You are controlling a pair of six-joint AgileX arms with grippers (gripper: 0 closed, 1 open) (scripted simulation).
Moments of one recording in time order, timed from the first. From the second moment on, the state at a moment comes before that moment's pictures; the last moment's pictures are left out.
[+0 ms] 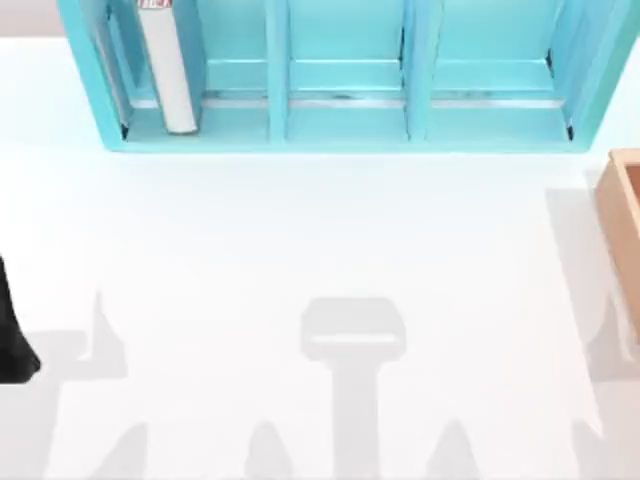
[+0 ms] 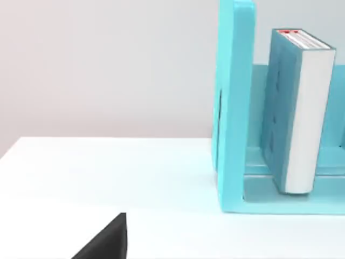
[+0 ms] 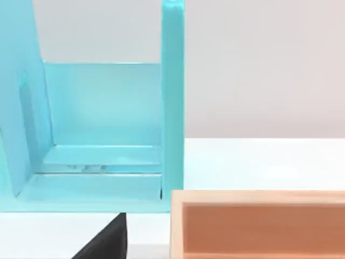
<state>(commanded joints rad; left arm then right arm) 0.00 0.00 0.00 0.00 0.00 0.00 0.00 0.00 0.00 0.00 0.00 0.00</state>
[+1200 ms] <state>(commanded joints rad) -0.24 1.48 0.54 0.96 -0.19 0.01 0.00 0.00 0.00 0.00 0.00 0.00</state>
